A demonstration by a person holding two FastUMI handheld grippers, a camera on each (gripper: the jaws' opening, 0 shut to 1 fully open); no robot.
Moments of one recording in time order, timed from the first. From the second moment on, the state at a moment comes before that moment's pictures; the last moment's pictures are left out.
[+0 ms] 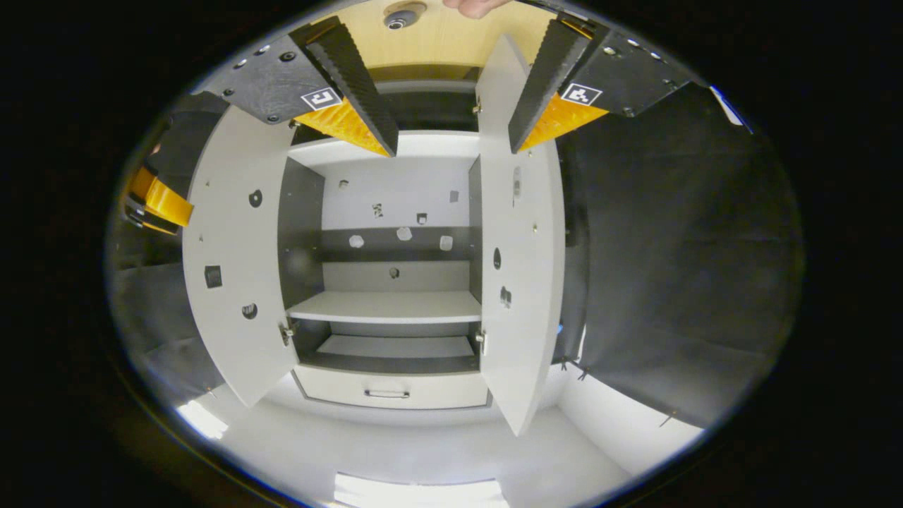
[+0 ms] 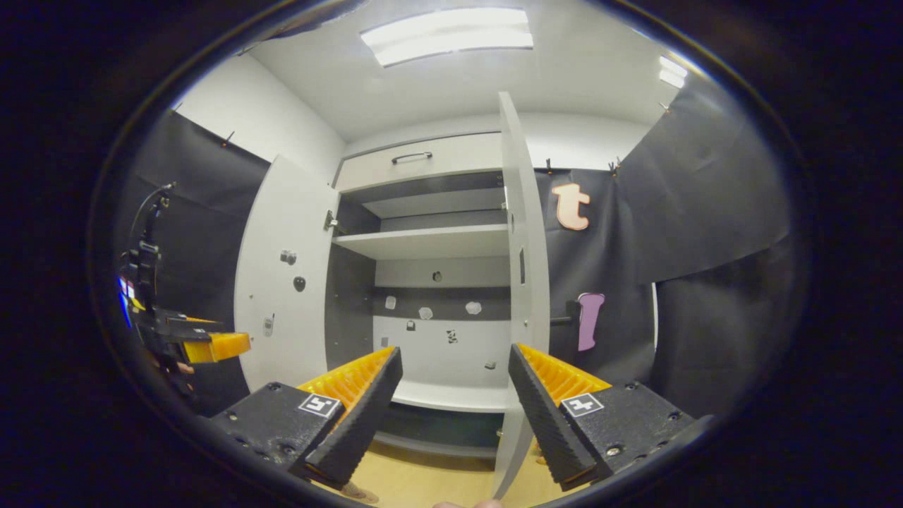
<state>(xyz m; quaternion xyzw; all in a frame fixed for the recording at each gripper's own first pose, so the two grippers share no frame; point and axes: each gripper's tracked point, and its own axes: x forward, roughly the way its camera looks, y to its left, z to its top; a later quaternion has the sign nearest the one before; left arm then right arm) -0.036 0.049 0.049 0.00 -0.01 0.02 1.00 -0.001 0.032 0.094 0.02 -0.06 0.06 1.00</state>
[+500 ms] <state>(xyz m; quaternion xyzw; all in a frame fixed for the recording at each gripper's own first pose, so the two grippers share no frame) -0.037 0.077 0.082 0.01 -0.07 0.04 1.00 0.000 0.021 0.096 0.01 -0.06 0.03 1.00</state>
